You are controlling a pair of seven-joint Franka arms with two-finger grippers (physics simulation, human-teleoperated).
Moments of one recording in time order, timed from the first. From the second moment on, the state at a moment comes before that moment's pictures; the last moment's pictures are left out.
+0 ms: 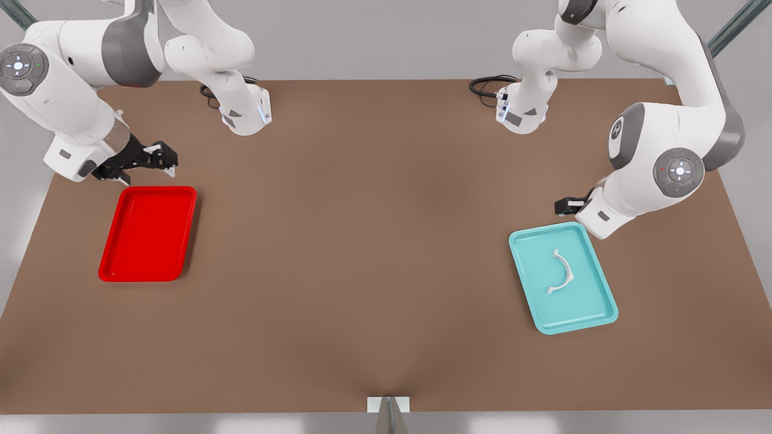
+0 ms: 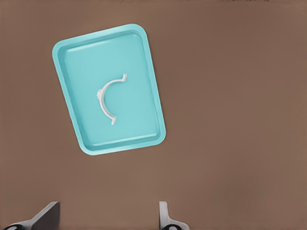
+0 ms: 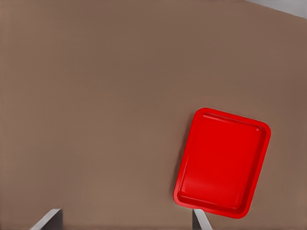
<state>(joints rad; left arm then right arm) -0.12 0.25 -0.04 -1.38 0.05 1.39 -0.14 0.17 -0.05 -0.07 -1.55 -0.06 1.45 -0.16</state>
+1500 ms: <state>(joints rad) -0.08 0.49 0.18 -2.19 -0.20 2.60 -0.51 0.14 -0.02 -0.07 -1.58 -0.06 1.45 -0.21</state>
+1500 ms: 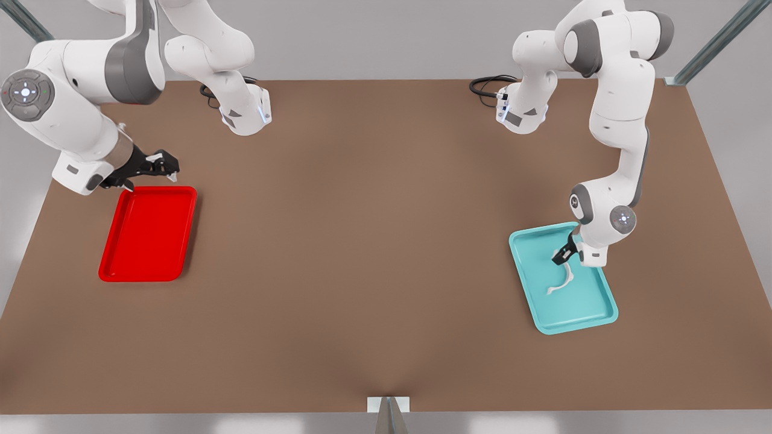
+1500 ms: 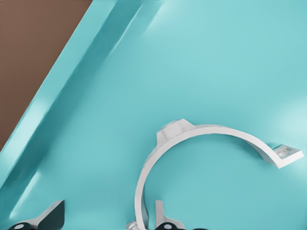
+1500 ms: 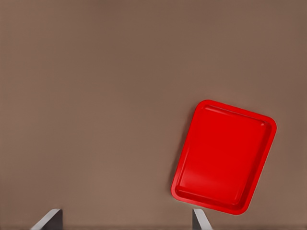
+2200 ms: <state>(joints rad) -0.08 0.49 0.17 -2.18 -0.19 2.64 -0.63 0.15 -0.02 -0.07 -1.59 -0.06 1.43 -0.22</state>
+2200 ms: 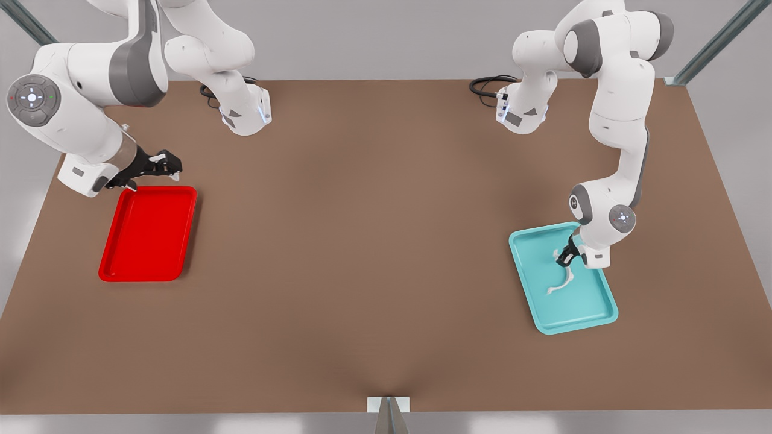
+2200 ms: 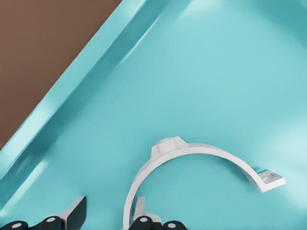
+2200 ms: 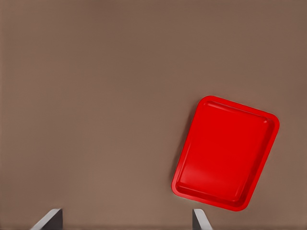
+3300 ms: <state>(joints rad) -0.09 0.46 0.17 -2.18 -0.18 2.63 -0.68 0.15 -0.02 -0.07 -1.59 -0.06 1.43 -0.22</state>
